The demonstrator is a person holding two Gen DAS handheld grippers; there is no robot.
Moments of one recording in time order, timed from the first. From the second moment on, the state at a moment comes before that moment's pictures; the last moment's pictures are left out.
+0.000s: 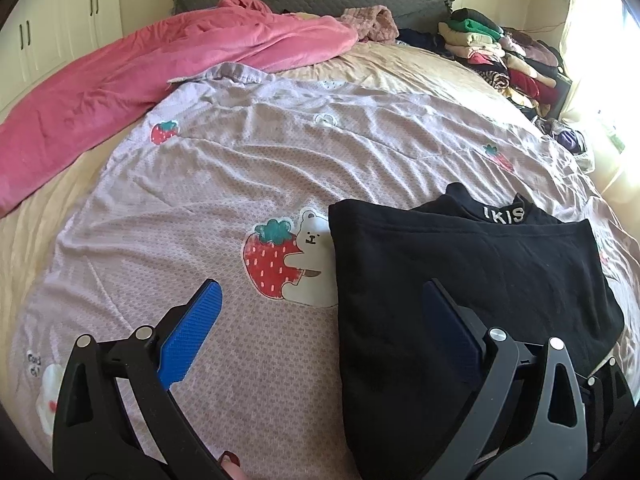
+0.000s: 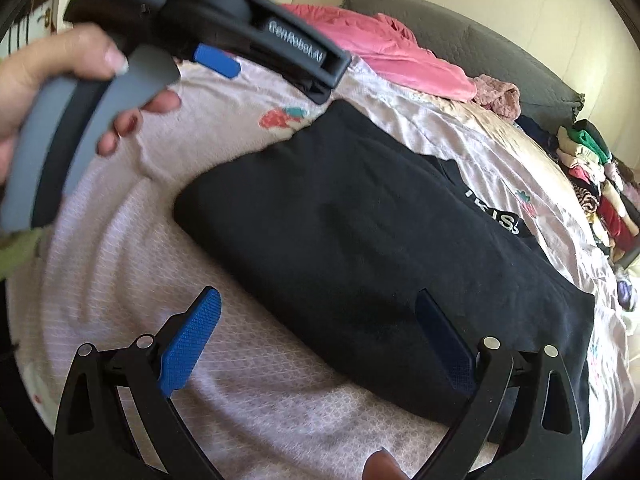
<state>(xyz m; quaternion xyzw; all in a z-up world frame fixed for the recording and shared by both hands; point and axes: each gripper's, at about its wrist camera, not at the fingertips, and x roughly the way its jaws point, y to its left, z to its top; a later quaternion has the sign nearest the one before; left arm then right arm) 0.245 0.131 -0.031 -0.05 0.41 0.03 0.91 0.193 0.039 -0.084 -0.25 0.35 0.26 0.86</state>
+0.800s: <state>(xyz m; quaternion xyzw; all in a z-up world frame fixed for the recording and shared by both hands) 0.286 0.130 -0.073 -0.18 0.49 -0.06 0.85 0.205 0.037 -0.073 -0.22 0.28 0.28 0.89</state>
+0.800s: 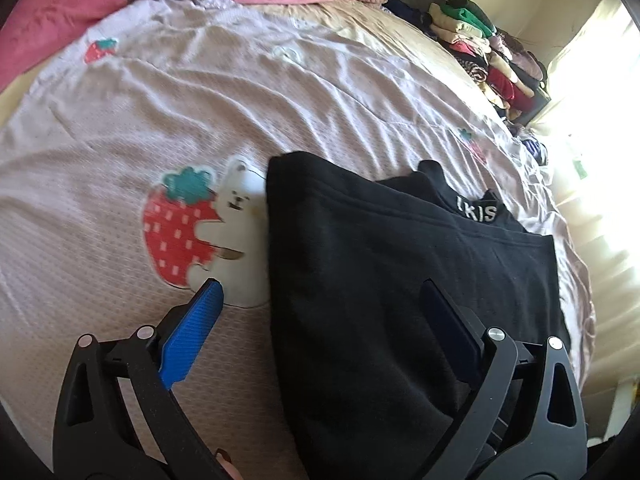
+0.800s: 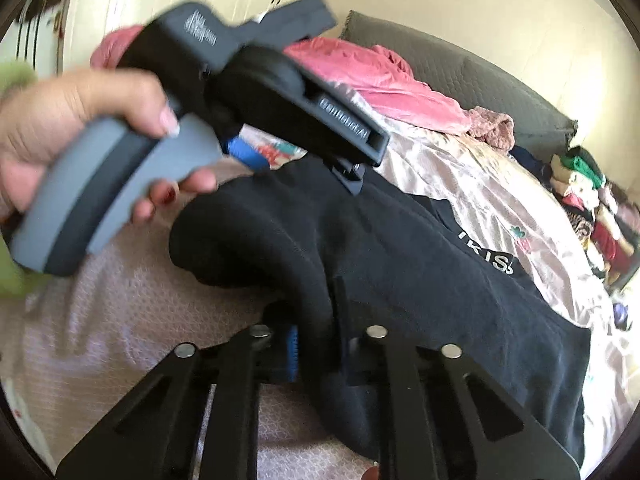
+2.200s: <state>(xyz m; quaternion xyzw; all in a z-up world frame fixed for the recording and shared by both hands) 0.308 -0.137 -0.004 -0.10 0.45 -0.17 0.87 0.170 -0.183 -0.053 0.10 0.27 0.09 0.95</state>
